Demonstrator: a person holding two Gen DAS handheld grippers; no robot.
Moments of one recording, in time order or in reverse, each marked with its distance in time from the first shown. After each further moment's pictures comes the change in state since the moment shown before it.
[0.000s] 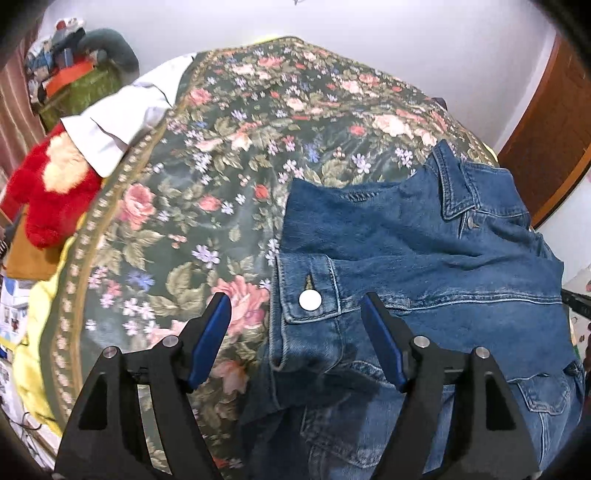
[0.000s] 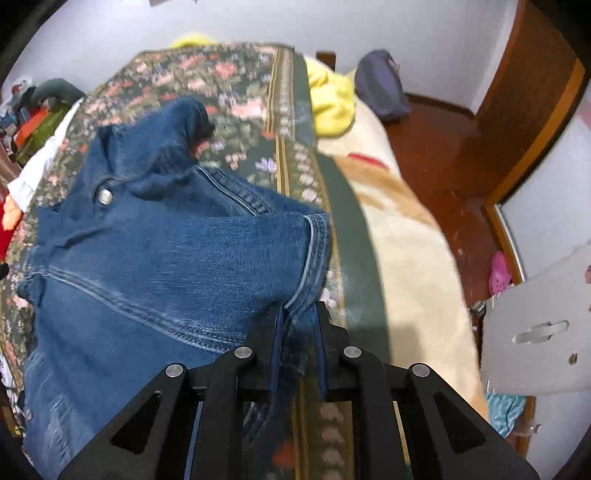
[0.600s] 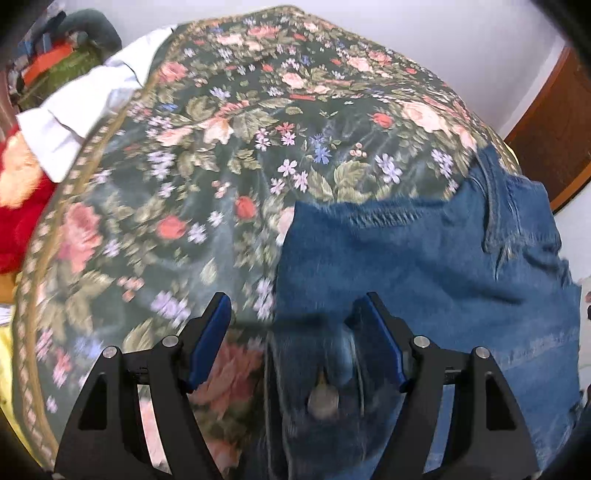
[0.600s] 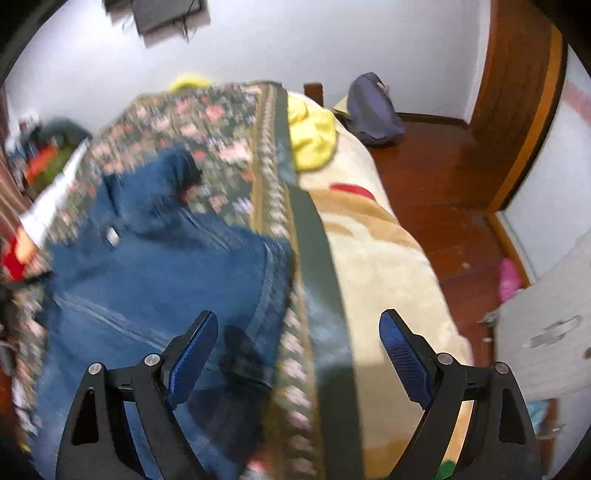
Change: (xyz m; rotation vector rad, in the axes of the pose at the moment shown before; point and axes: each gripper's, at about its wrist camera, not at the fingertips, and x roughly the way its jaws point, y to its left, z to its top) left arm 0.082 0.010 0.052 -0.014 0.093 -0.055; right arm -0.032 -0.043 -0.001 0.093 -0.163 0.092
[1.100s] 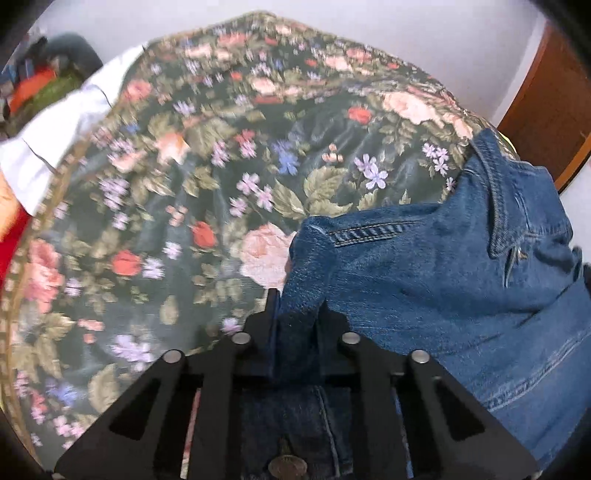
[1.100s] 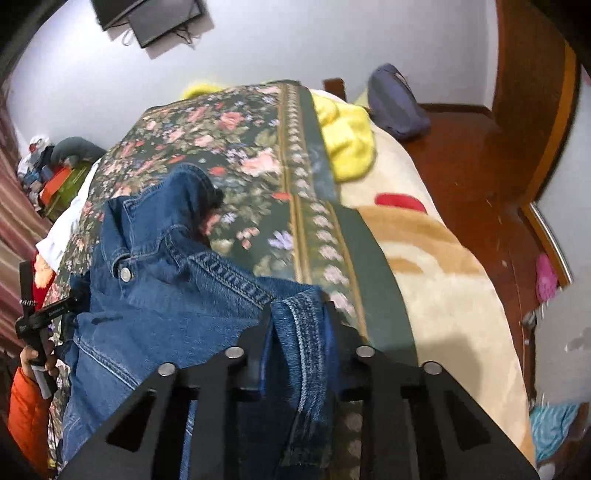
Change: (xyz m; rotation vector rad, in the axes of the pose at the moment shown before) left arm 0.018 -0.023 0.003 0.094 -0.078 0.024; right arm 0.053 0.023 0.030 0.028 0.005 0.092
